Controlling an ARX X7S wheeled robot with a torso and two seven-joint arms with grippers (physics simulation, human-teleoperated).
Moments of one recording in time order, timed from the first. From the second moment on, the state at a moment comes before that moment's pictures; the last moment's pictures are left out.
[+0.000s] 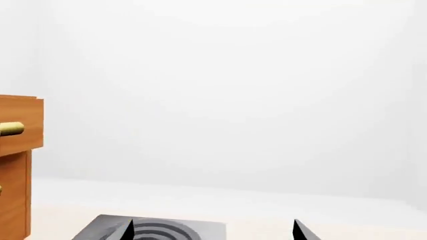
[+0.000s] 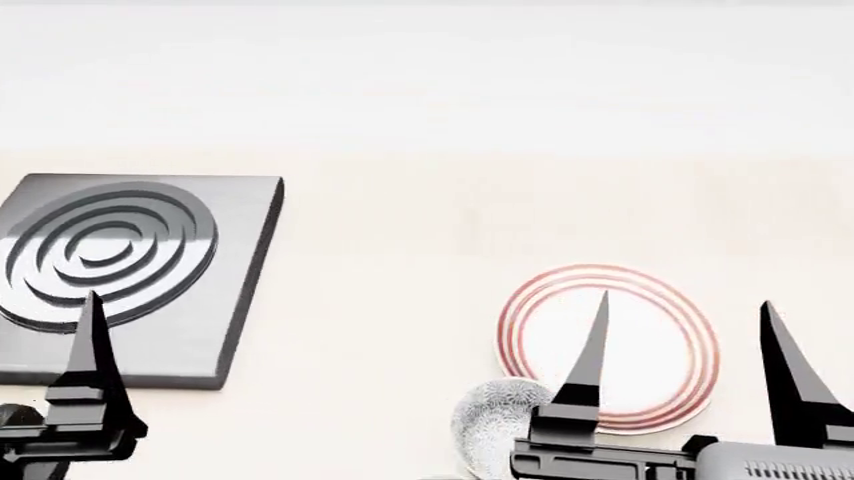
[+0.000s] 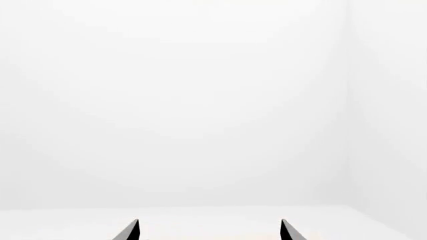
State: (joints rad) left arm -0.10 -0.20 0.02 0.55 -0.26 -0.34 -0.18; right arm 0.07 0.23 0.02 -0.68 0.20 0.37 0.19
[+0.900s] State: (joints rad) left arm -0.10 -0.24 0.04 0.53 -0.31 -0.34 -0.23; right arm 0.07 0.26 -0.01 -0.63 0.25 0.38 0.20
